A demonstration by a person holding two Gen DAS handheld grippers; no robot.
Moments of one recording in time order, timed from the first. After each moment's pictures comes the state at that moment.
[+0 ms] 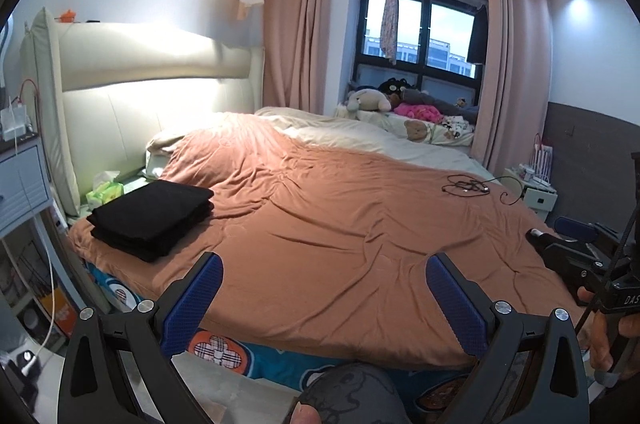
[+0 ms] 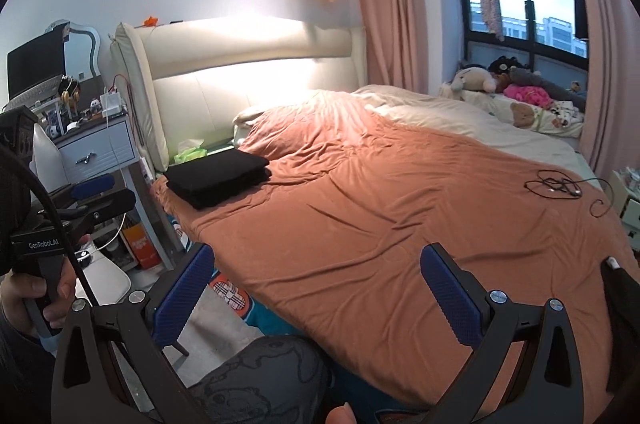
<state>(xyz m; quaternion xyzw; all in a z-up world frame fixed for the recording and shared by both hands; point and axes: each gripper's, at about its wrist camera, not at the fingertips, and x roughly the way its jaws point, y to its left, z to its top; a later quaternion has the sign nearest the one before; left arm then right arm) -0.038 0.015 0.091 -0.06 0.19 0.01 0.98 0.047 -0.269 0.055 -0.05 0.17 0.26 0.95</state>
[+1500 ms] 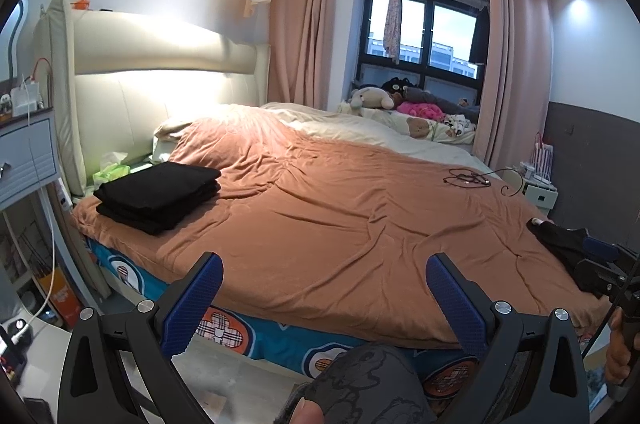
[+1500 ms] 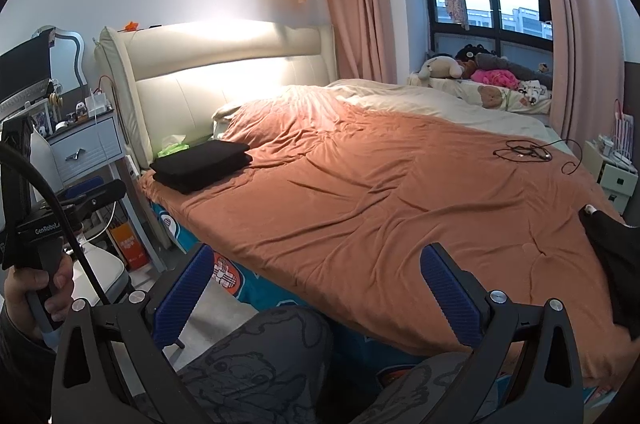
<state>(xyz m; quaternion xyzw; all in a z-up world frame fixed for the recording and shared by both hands) -0.075 0.009 0.045 -0.06 0.18 0.02 0.98 -0.006 -0.267 0.002 -0.02 0.17 0.22 0.96</state>
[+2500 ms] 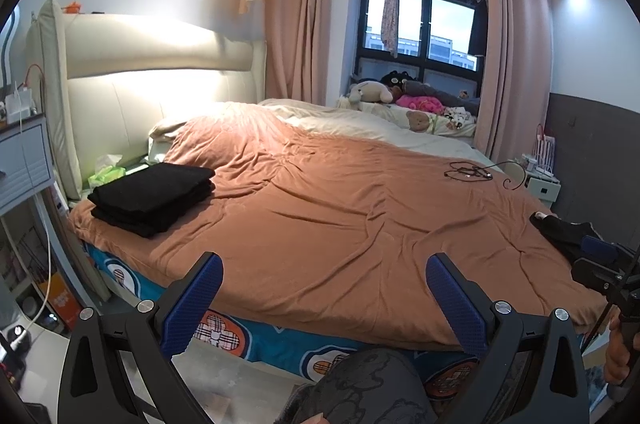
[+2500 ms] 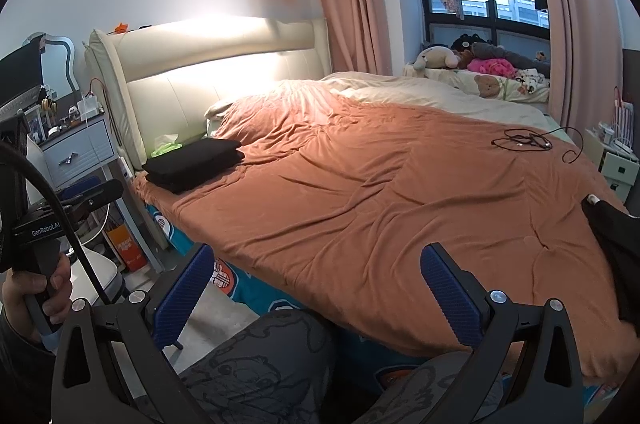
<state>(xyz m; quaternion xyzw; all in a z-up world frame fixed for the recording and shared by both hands) -0.057 -0.004 0.042 -0.05 0.19 0.02 0.98 0.005 -0.283 0.009 -0.01 0.19 0.22 0.96</state>
